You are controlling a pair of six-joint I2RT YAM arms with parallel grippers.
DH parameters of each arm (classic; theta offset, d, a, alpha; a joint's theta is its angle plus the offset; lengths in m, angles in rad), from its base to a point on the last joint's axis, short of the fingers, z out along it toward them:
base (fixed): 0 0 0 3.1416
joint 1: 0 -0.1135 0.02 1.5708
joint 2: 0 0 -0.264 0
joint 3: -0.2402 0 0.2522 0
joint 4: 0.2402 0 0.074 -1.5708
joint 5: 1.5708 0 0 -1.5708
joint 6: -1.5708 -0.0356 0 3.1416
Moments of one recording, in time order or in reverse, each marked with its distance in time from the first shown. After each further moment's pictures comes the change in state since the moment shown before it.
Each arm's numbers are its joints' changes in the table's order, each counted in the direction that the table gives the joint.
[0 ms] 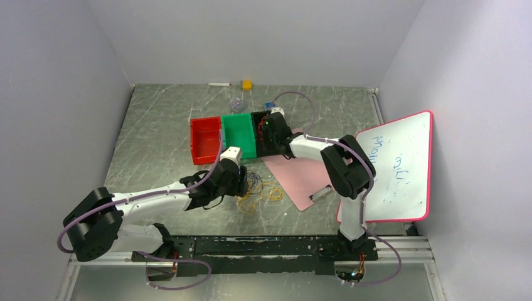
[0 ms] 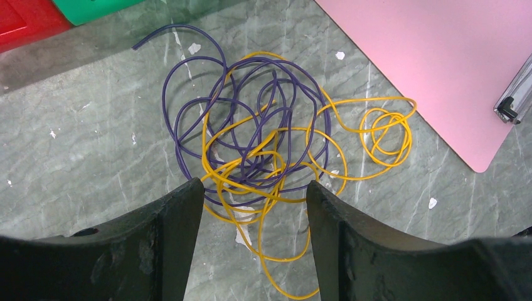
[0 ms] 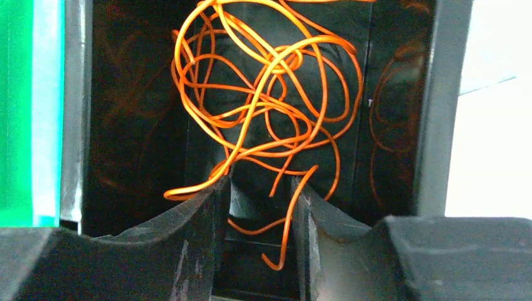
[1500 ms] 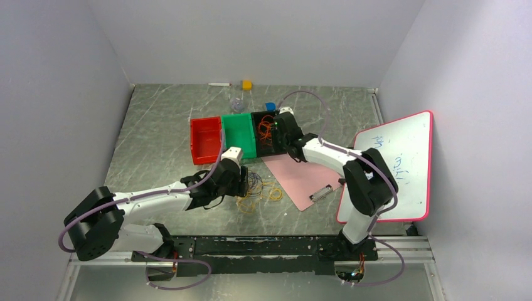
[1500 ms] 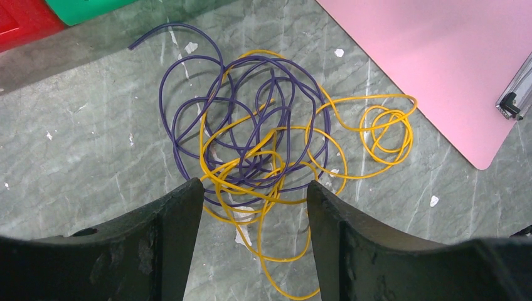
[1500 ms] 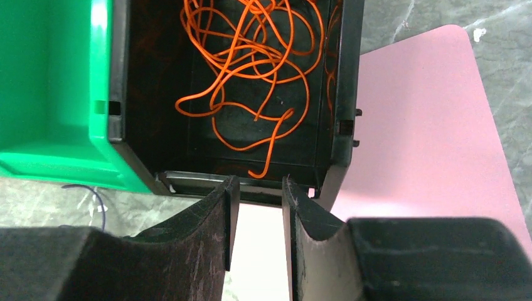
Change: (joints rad) left arm 0.000 0.009 -0.003 -0.002 0.009 -0.010; right arm 0.002 -0.264 0.115 0.150 -0.006 -0.005
